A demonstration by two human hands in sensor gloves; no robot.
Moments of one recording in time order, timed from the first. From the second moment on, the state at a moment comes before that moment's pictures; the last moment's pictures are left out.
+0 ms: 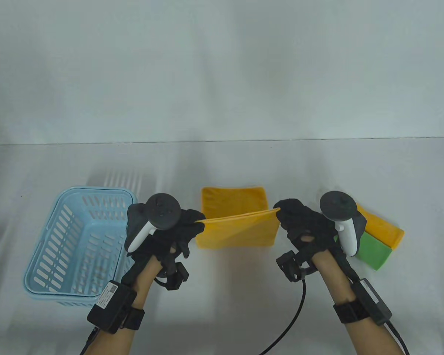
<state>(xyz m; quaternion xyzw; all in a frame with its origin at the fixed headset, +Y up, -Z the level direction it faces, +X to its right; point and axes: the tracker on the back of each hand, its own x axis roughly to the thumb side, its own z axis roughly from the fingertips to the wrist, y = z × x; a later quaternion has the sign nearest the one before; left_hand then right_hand) -0.156 -0.627 -0.344 -0.08 -0.10 0.24 0.96 0.190 -0.644 -0.348 -0.06 0.10 0.86 0.50</state>
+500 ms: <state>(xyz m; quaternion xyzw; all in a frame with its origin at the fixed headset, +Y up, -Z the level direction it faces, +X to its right) -0.146 -0.689 -0.300 -0.19 -0.17 0.21 0.94 0.203 -0.707 -0.301 -0.03 0.24 0.86 0.44</state>
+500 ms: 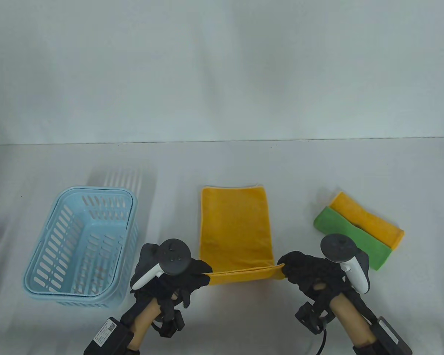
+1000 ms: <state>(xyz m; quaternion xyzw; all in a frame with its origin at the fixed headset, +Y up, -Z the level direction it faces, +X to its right) -0.133 -0.736 -0.308 -0.29 -0.15 0.15 0.94 0.187 -0.743 -0.305 -0.04 0.30 0.89 0.33</state>
